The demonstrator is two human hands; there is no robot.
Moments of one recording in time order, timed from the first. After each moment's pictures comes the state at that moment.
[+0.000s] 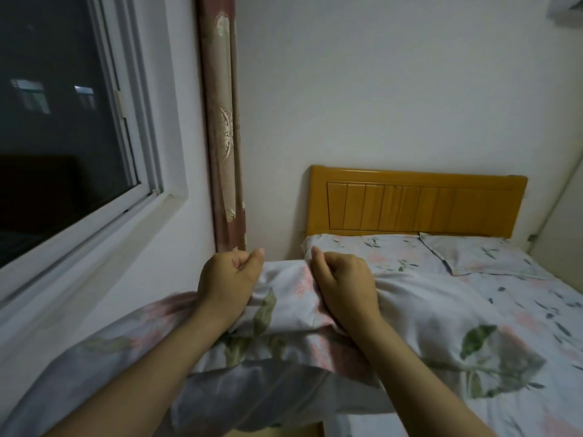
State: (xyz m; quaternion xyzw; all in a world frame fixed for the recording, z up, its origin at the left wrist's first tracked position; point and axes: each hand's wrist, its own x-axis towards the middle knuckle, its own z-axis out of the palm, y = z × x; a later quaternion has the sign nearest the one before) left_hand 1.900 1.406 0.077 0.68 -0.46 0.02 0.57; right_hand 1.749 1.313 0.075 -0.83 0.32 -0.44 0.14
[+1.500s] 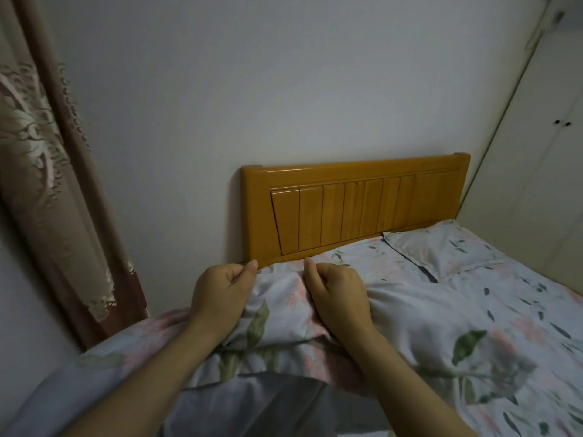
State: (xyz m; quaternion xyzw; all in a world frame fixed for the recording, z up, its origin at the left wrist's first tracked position) left_hand 2.251 0.740 0.016 0.59 -0.57 -0.14 0.55; right_hand 2.076 0.714 0.020 -0.76 0.50 -0.41 0.09
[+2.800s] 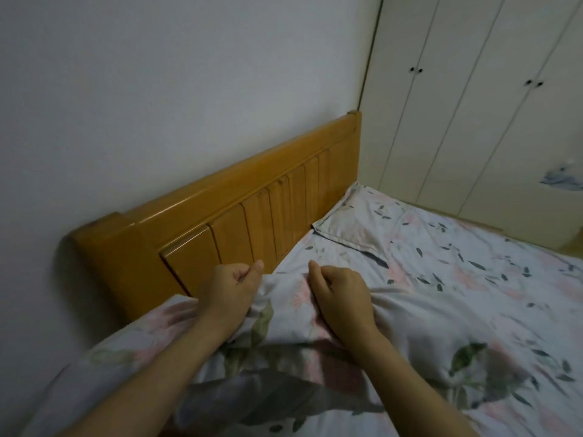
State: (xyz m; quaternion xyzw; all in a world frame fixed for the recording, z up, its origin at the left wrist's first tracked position) left_hand 2.264 0.158 -0.031 0.43 -0.73 -0.35 0.41; right_hand 2.105 0.241 -0.028 -0.55 0.73 -0.39 0.01
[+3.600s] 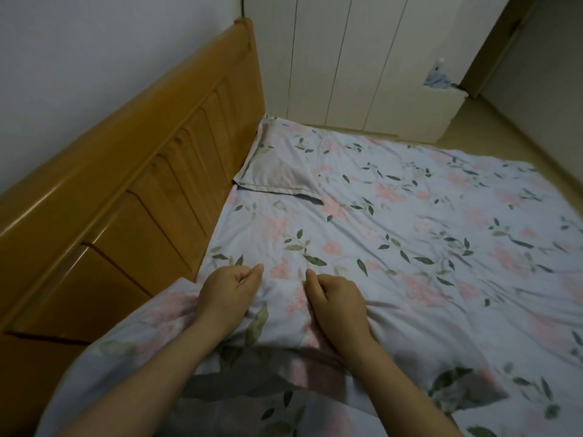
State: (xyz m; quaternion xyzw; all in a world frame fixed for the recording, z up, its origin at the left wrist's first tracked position) left_hand 2.154 0.027 -0.139 0.29 -0.83 -0.43 0.21; right_hand 2.052 0.186 -0.124 -0.34 0.88 -0.32 0.05
